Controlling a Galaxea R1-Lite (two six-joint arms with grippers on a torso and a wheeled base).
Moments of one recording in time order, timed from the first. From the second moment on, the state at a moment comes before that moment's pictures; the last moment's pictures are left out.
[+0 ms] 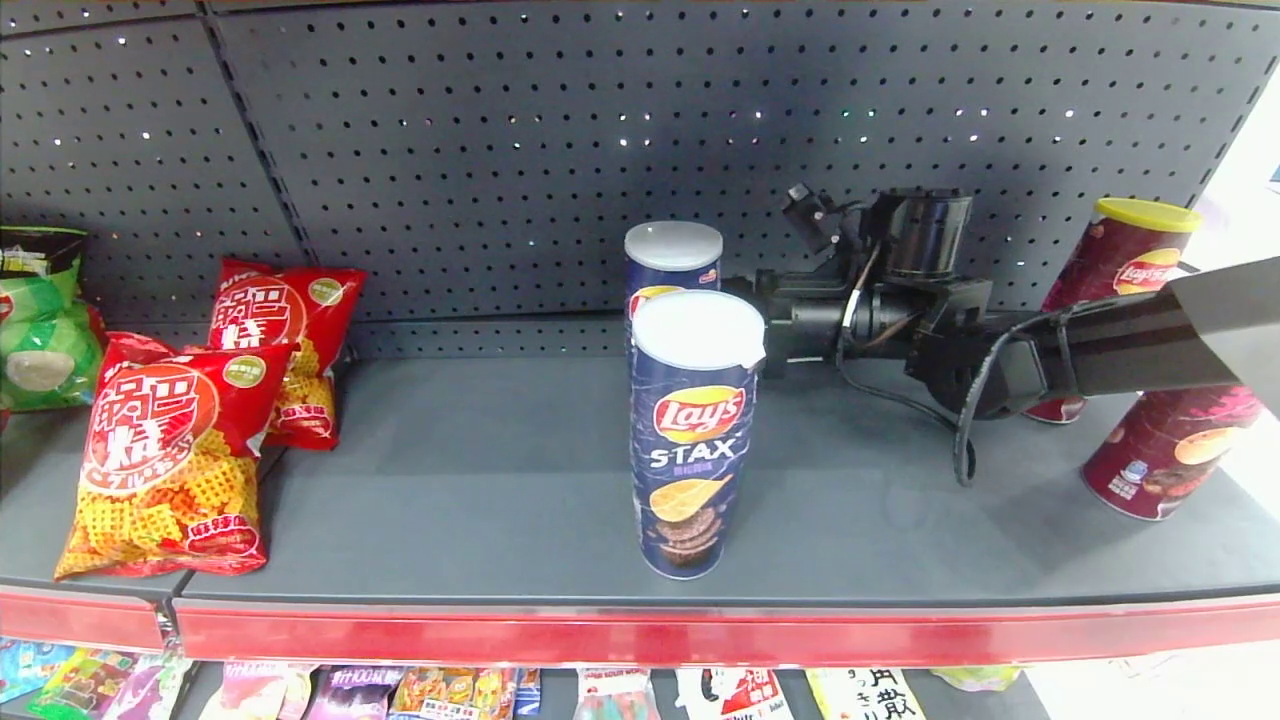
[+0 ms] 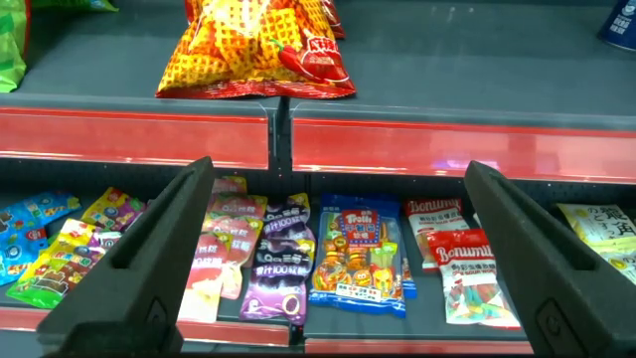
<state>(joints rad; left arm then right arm) 0.00 0.00 0.00 0.00 0.03 -0.03 0.42 2.10 -1.43 -0.58 1.01 -0.09</state>
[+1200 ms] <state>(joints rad) 0.00 0.00 0.00 0.00 0.03 -0.03 0.36 1.92 -1.14 -0.58 1.02 -0.17</state>
